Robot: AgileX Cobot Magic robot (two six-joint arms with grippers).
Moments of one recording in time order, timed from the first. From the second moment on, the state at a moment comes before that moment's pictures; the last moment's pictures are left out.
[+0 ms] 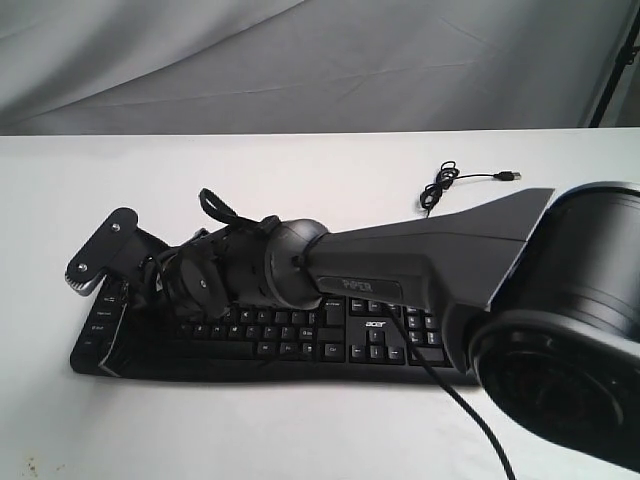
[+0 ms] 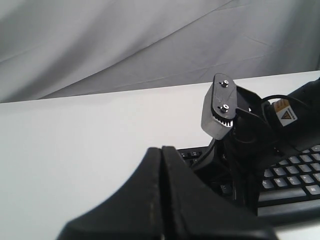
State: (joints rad) left arm -0.20 0.00 0.00 0.04 0.26 -0.02; right arm 0.93 2.37 -1.69 0.23 0.22 -0.48
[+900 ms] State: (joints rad) left arm -0.20 0.00 0.00 0.04 0.26 -0.02; right arm 0.87 2.13 -1.34 0.25 0.12 -0.49
